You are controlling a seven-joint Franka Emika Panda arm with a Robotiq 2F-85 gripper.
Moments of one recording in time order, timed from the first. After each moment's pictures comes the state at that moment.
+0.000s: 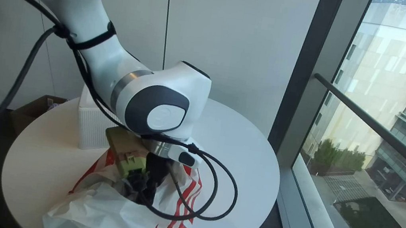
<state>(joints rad) -0.15 0.11 -0.16 -2.53 0.13 2.34 0.21</state>
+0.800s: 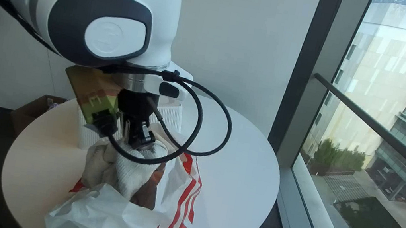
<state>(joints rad) -0.14 -0.39 -0.10 -2.69 0.13 2.35 0.21</state>
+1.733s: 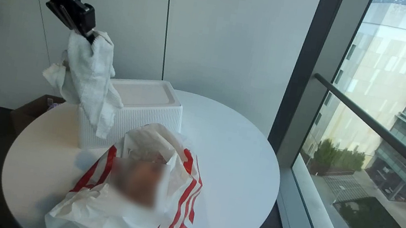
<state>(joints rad) -0.07 -0.55 0.38 -2.47 -0.10 2.40 0.50</state>
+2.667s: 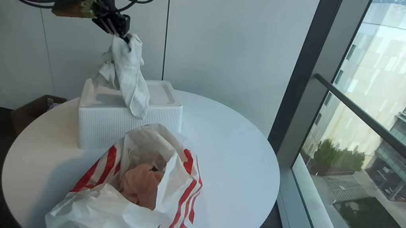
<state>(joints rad) 0.01 0.09 0.33 -1.97 -0.65 2.51 0.75</state>
